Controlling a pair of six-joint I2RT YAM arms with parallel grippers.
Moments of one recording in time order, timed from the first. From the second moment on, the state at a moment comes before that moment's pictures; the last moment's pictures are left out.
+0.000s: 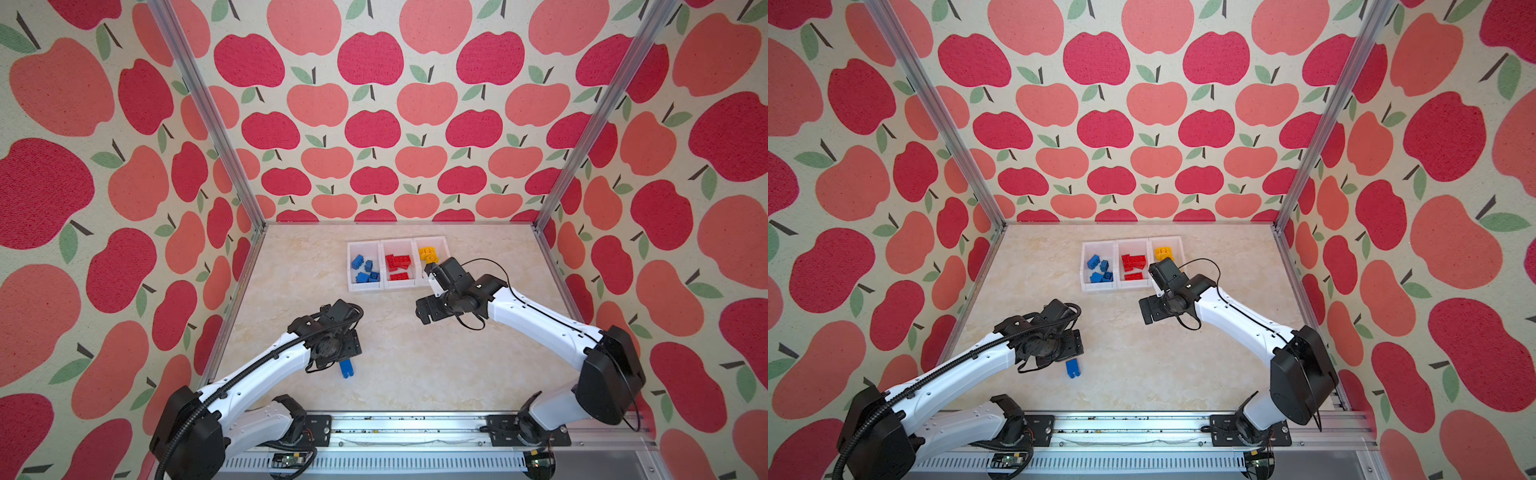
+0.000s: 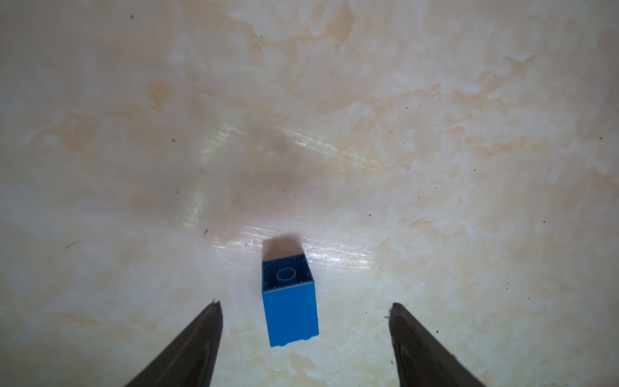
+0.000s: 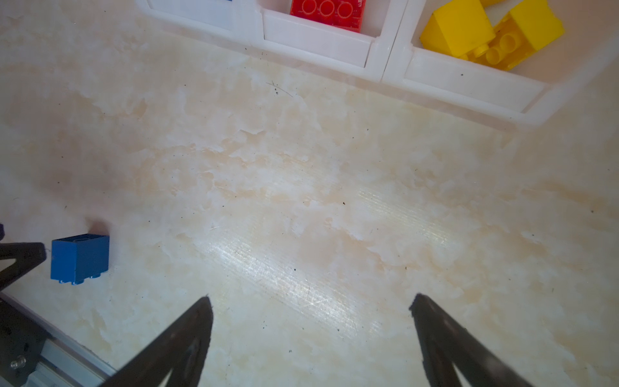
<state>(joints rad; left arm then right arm) -0.67 1.13 0.73 -0.91 -0.04 -0.91 0.78 1.50 1.16 -0.74 -0.02 0.30</state>
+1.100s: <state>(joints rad) -0.70 1.30 0.66 -0.81 0.07 -0.98 0.76 1.43 1.10 -0.75 0.00 0.32</state>
